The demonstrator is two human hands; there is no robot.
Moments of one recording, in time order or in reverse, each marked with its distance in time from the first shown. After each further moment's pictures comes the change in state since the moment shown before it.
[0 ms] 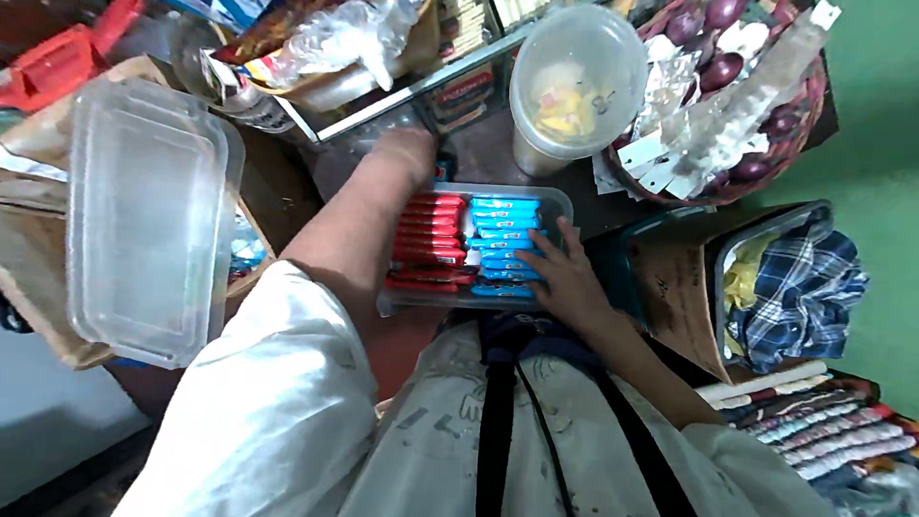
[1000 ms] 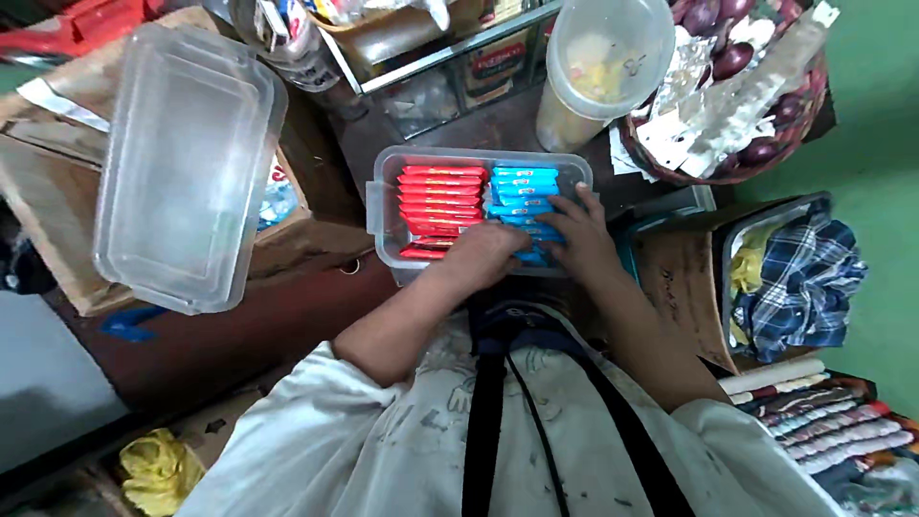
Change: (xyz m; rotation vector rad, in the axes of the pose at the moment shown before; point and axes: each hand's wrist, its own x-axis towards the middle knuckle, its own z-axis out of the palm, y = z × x) left_hand -0.142 0.046 0.114 -0.348 0.271 0.728; right_hand 0.012 -0.016 -0.002 -0.015 0.104 0.018
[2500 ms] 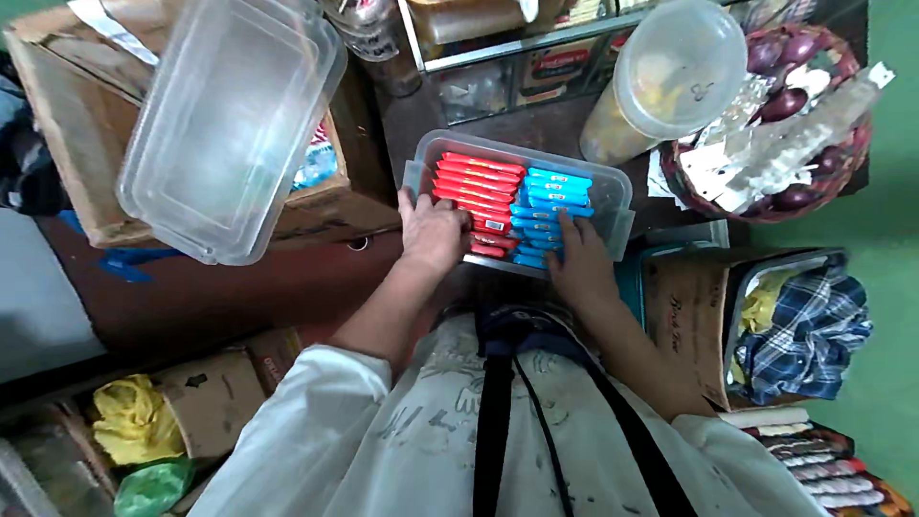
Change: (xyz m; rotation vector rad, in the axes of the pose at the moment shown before) left_hand -0.062 -0.051 -0.016 0.213 0.092 -0.704; right_hand 0.001 -0.056 0.012 -0.093 -0.133 0.253
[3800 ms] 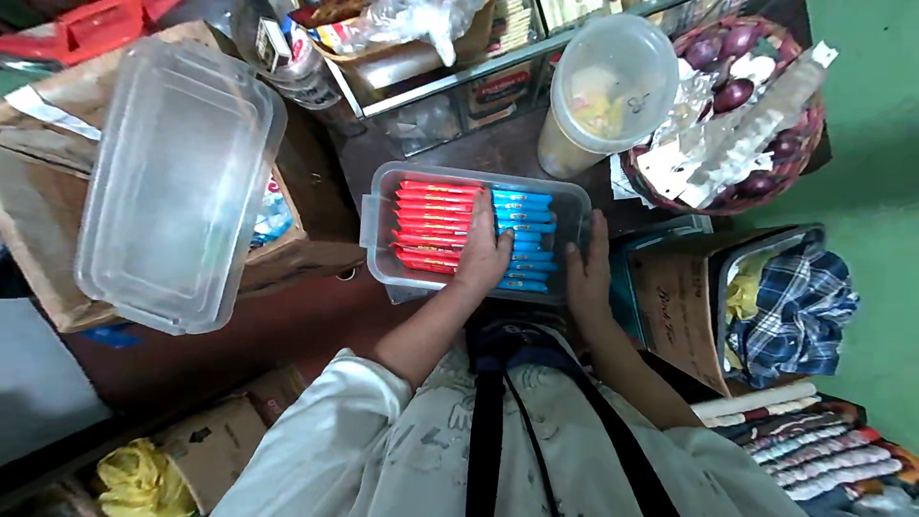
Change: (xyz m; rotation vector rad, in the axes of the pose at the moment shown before) left_hand 0.045 0.094 0.041 -0.860 0.122 0.104; right_hand 0.000 0.052 0.014 0.628 0.374 0.053
